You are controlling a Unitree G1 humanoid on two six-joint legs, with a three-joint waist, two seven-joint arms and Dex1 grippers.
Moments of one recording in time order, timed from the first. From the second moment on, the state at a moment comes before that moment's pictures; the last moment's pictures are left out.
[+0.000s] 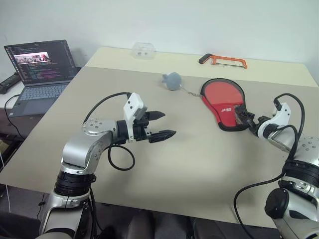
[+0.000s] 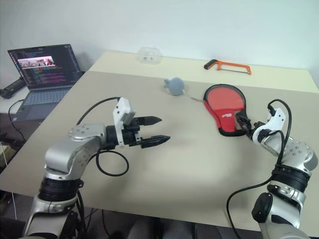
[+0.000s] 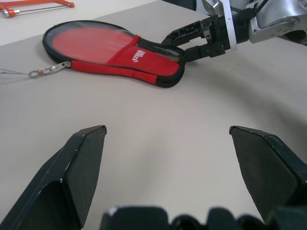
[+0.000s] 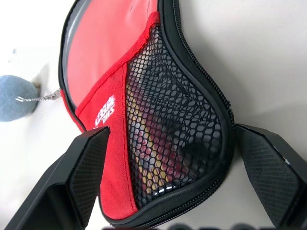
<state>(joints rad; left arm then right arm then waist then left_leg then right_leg) -0.54 0.53 -0.04 -0.24 -0.44 0.76 -0.95 -0.63 -0.36 -0.68 0.20 0.83 1.16 -0.11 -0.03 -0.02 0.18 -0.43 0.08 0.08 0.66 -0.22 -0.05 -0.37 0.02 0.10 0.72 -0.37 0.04</state>
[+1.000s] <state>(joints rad) -0.56 0.55 -0.07 -0.20 -0.44 0.71 -0.95 -0.61 -0.27 -0.68 0.16 0.88 1.16 -0.15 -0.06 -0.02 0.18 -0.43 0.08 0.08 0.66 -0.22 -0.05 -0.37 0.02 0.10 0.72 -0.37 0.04</state>
